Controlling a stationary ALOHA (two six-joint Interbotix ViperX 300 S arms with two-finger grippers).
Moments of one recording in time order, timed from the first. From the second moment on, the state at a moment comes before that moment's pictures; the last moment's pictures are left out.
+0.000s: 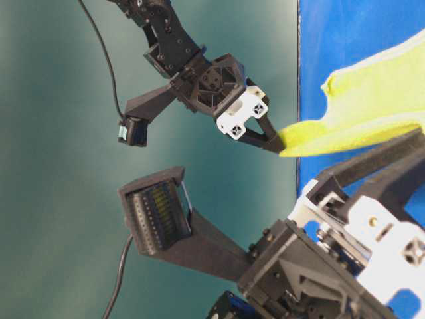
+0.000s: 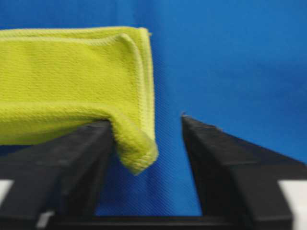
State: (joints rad) left arm -0.19 0.25 0.59 -0.03 -0.34 -0.08; right arm -0.45 0.11 0.54 -0.29 0.02 0.25
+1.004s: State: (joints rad) left arm -0.22 -0.45 0.91 -0.03 0.06 -0.13; right arm -0.39 -0.43 0.84 -0.28 0.07 0.26
